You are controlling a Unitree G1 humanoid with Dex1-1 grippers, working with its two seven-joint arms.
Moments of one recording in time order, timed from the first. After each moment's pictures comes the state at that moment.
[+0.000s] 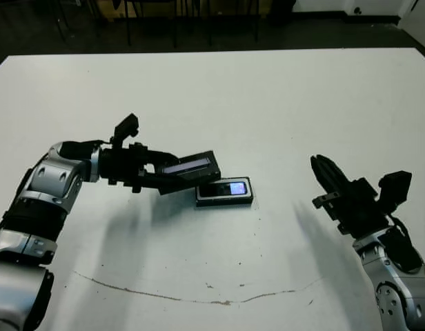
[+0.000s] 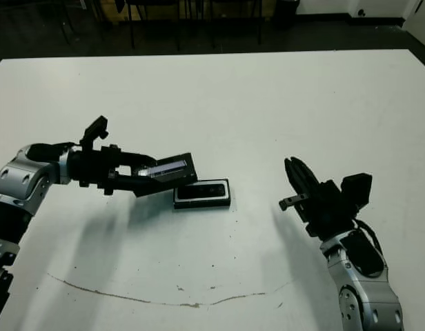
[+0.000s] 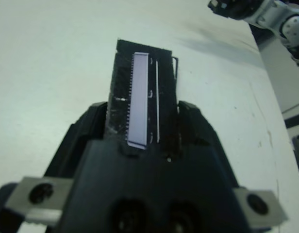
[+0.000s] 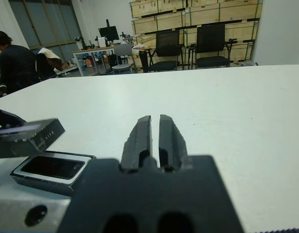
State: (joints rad) left arm -0.60 0.57 -0.22 0.47 -0.31 0.34 -1.37; right arm 0.13 -0.31 -0.12 -0.34 0.40 0.21 0.35
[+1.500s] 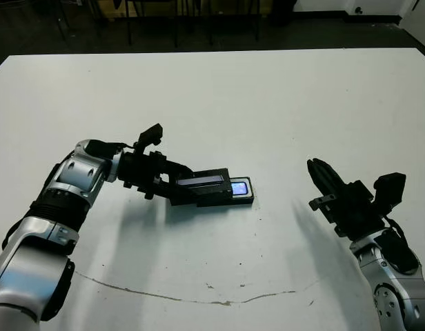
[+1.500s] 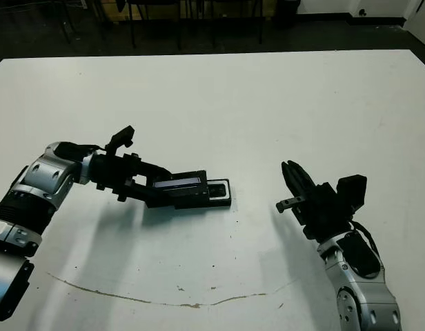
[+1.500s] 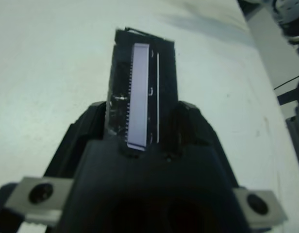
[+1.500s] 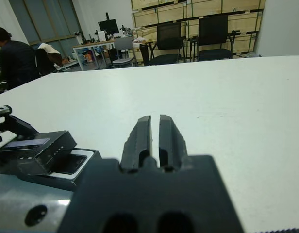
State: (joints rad) left arm -0.67 0.47 -0.32 0.54 -0.18 0.31 -1.41; right arm 0.14 -0.31 -0.10 -0.35 0.40 0.25 0.33
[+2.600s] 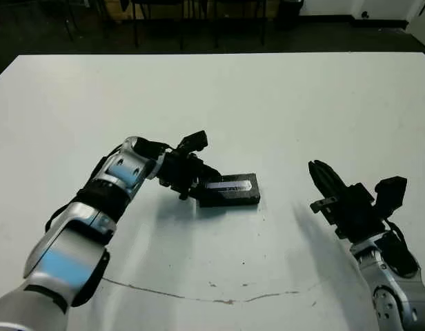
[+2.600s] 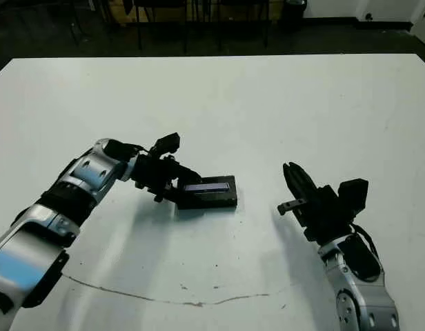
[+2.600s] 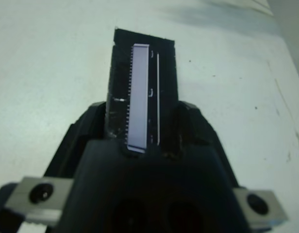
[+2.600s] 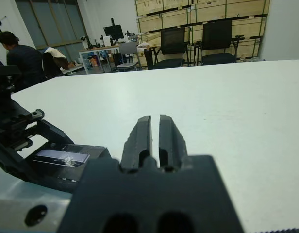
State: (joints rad) left arm -0.82 0.28 -0.42 0.78 -0.08 0.23 -1.35; right arm 0.15 -0.29 -0.10 -0.31 0.41 0.18 0.35
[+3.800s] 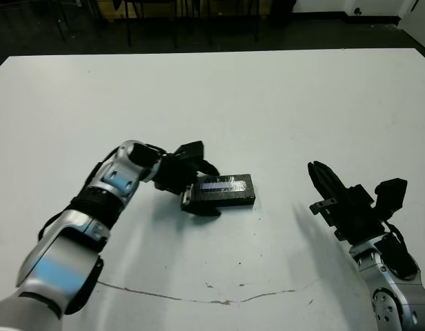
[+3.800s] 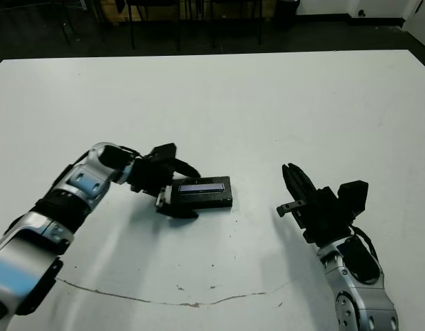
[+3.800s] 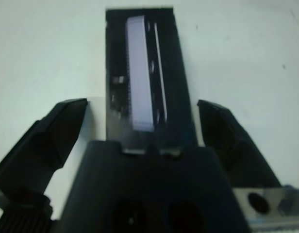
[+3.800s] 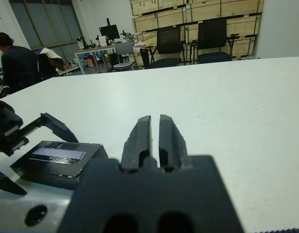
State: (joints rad) left arm -0.71 0.40 -0.41 0.64 0.00 0.04 -1.34; right arm 0.16 -0.29 -0.10 -0.34 0.40 0.20 0.35
